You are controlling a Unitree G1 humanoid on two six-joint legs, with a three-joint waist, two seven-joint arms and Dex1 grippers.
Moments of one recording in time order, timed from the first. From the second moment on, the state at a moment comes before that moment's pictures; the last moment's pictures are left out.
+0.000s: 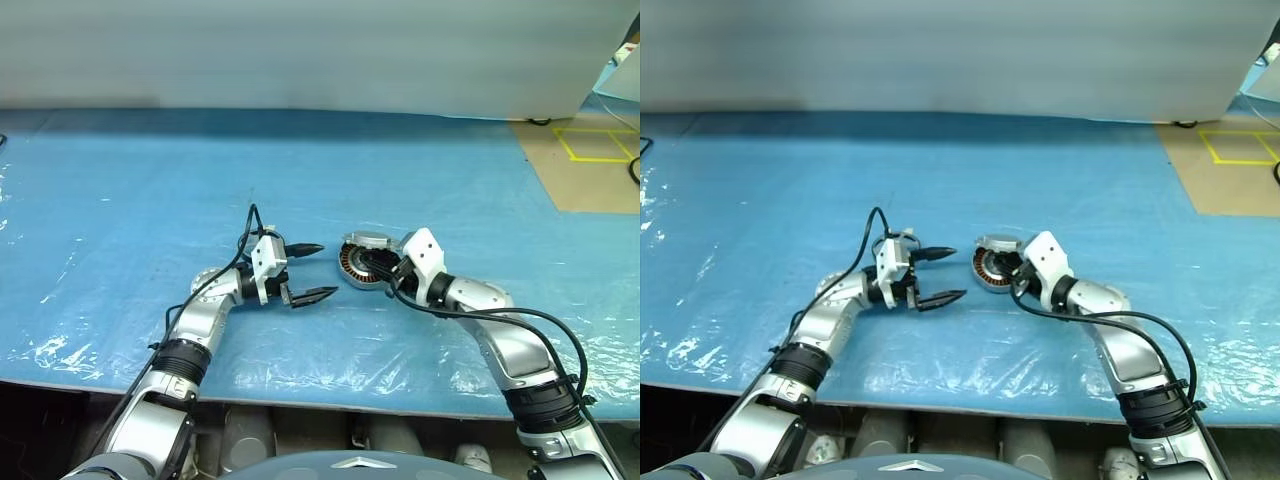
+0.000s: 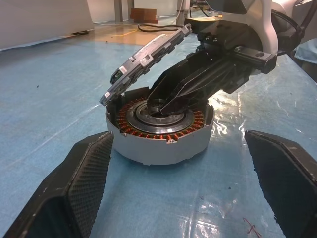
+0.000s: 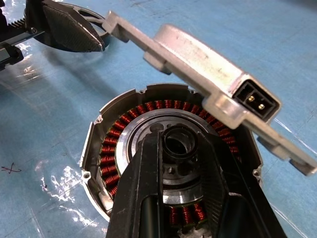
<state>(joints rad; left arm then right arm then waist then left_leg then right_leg) -0.41 0.24 -0.15 0.46 -0.27 -0.25 -1.16 -0.17 -0.47 0.12 -0.21 0.17 0.42 0.63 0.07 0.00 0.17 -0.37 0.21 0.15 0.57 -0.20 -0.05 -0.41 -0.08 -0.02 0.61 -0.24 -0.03</state>
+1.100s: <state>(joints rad) -0.41 0.23 -0.15 0.46 -0.27 -0.25 -1.15 -0.17 -0.46 0.13 -0.20 0.16 0.42 0.63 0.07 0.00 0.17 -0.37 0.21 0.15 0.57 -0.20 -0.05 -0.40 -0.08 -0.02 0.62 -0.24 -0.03</state>
